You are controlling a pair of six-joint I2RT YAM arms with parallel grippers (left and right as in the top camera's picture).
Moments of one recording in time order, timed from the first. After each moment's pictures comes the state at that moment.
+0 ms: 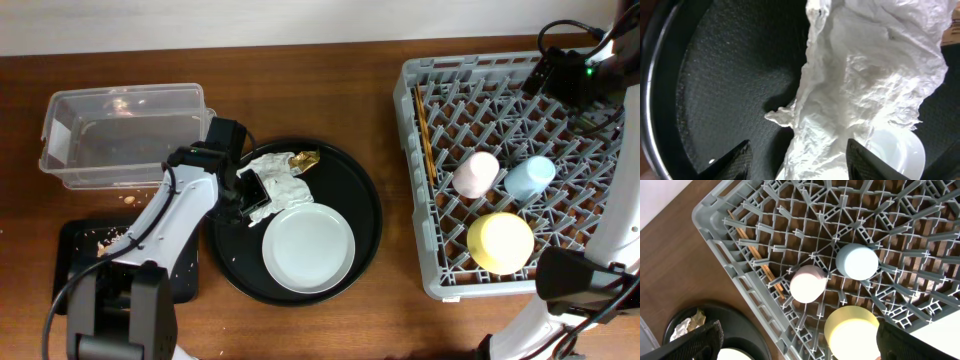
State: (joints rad) left arm -0.22 1.73 1.19 -0.88 0.13 -0.68; right arm -0.25 1.91 2.42 -1.69 -0.07 0.38
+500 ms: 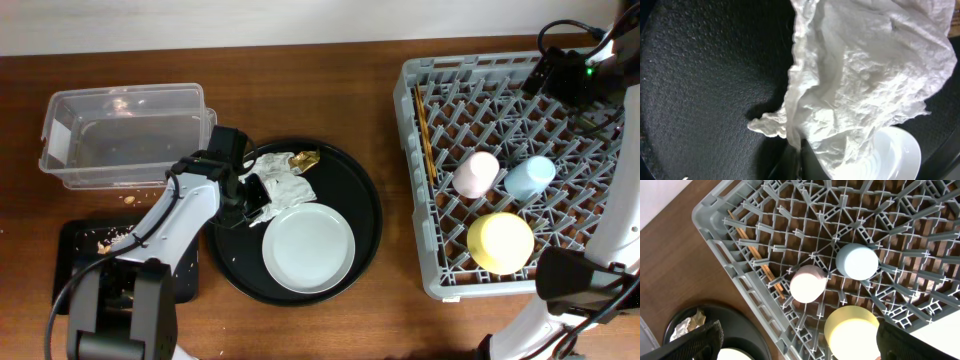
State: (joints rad) left arm -0.22 1.73 1.12 -0.77 0.20 -0.68; right arm -0.25 1.91 2.42 -1.69 -0.07 0.38
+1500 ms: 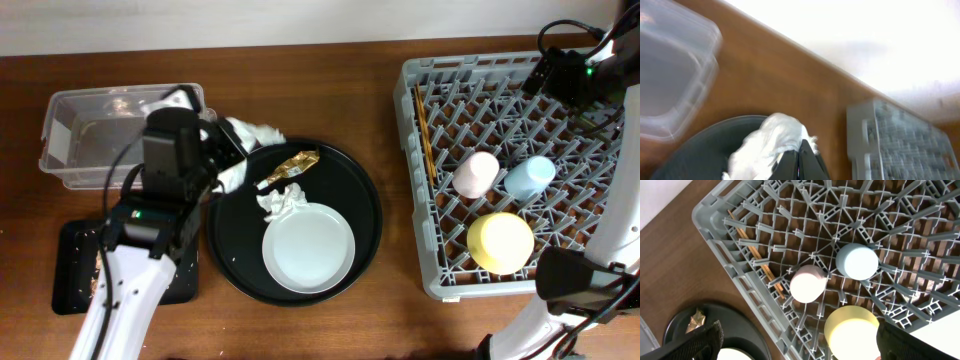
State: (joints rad) left arm -0.22 1.24 1.15 -0.44 -0.02 -0.68; right arm -0.25 1.91 2.42 -1.69 -0.07 0.38
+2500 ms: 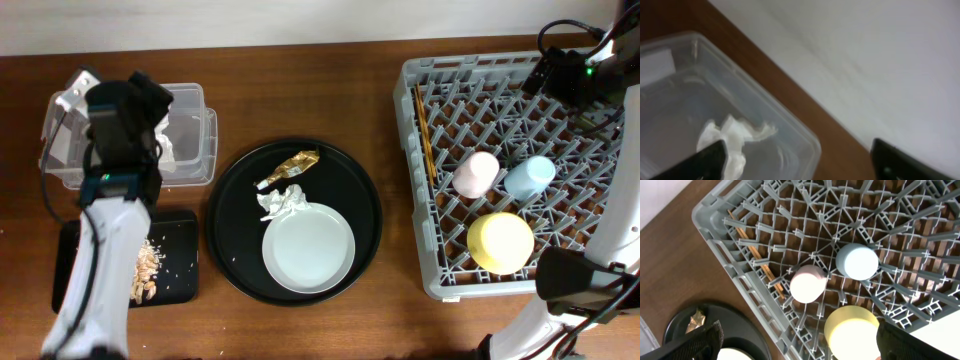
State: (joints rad) left arm 0.07 1.45 1.15 -0.13 -0.24 -0.66; right arm -0.25 1.91 2.42 -1.69 -0.07 0.38
